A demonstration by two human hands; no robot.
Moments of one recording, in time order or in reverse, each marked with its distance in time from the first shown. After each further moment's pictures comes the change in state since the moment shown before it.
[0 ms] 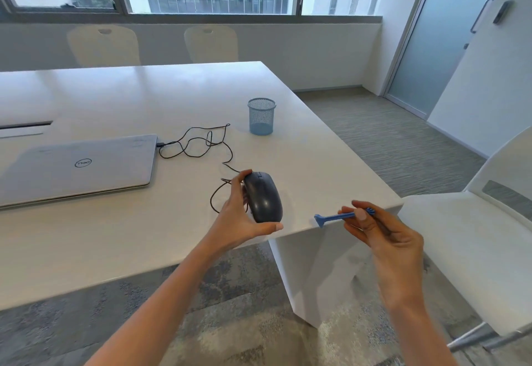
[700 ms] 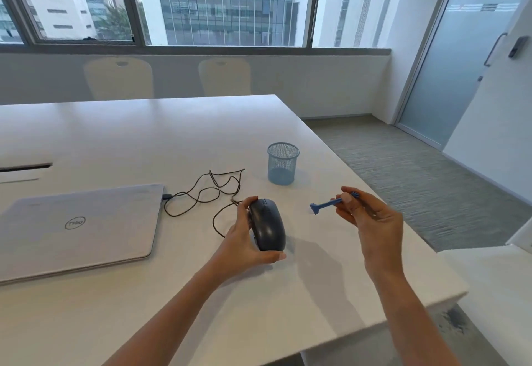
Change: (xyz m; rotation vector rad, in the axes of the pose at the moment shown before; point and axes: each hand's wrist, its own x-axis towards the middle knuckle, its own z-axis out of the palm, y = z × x) left_hand 0.114 -0.054 -0.056 0.049 0.020 -0.035; right_hand 0.169 0.047 0.113 -0.007 -0.006 -0.049
